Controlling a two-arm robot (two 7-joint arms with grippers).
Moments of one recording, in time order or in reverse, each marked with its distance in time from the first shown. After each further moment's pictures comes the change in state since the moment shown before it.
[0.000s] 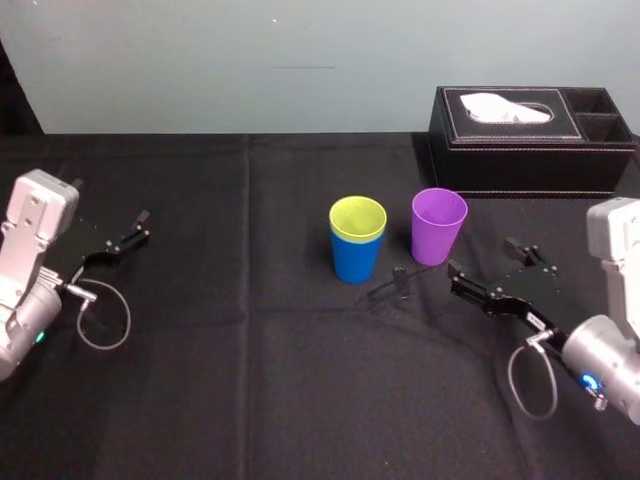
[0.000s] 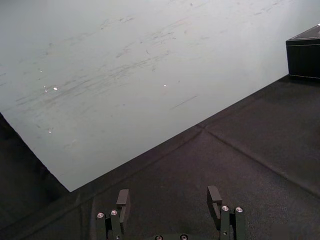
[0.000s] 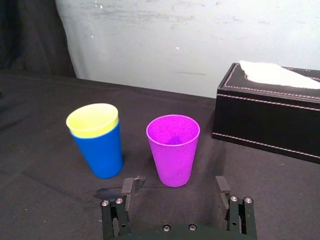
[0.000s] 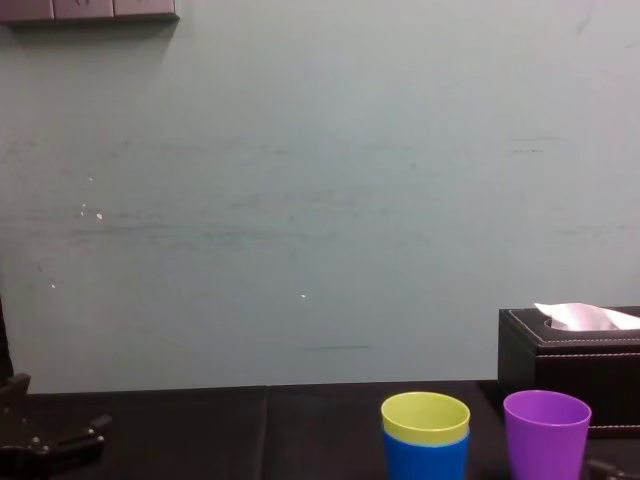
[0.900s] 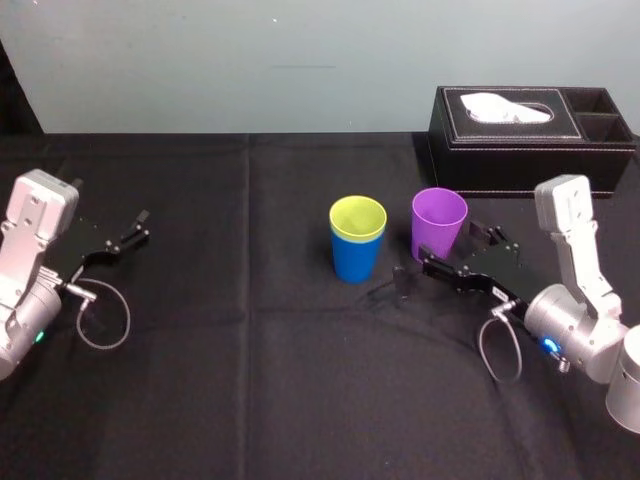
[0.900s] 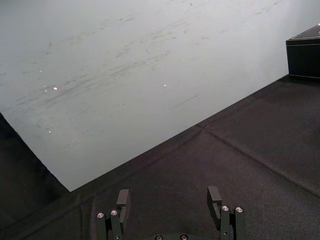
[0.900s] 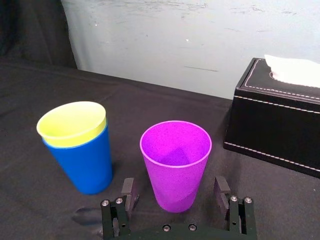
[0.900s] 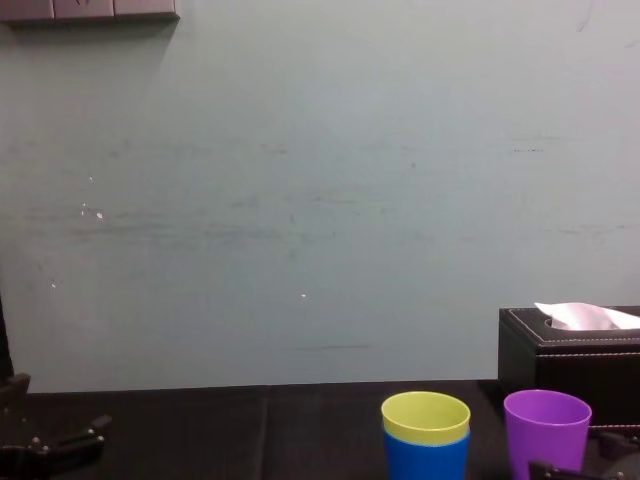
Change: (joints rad) left arm 0.000 0.000 0.000 0.000 0.000 0.000 0.000; right arm 0.210 -0.063 -0.079 0.254 -0.059 -0.037 0.065
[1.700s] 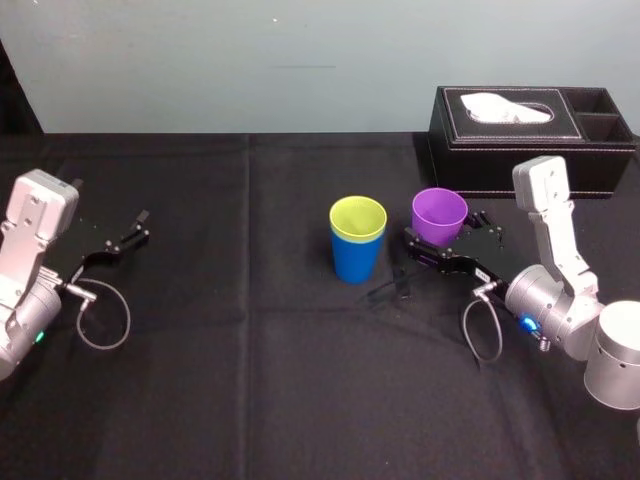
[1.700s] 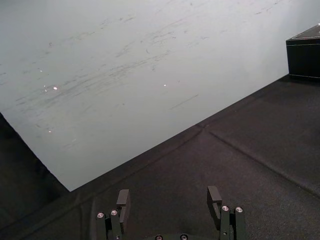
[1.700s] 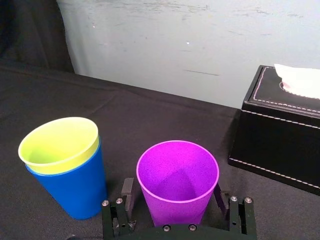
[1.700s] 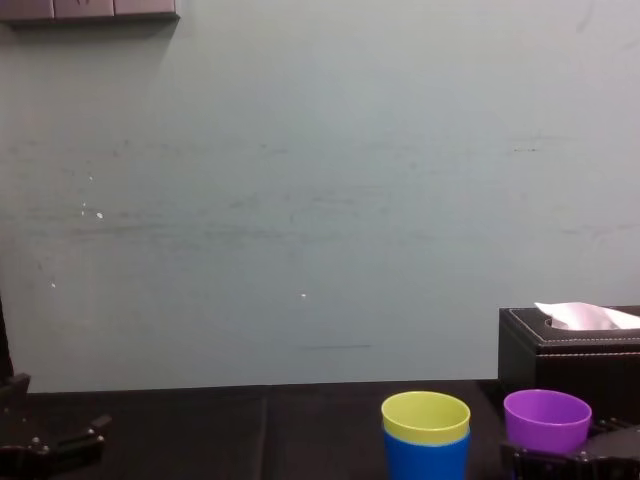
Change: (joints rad) left arm 0.000 0.000 0.000 0.000 0.000 0.000 0.000; right arm 0.092 -0.045 -0.029 0.092 -0.022 0.000 -0.005
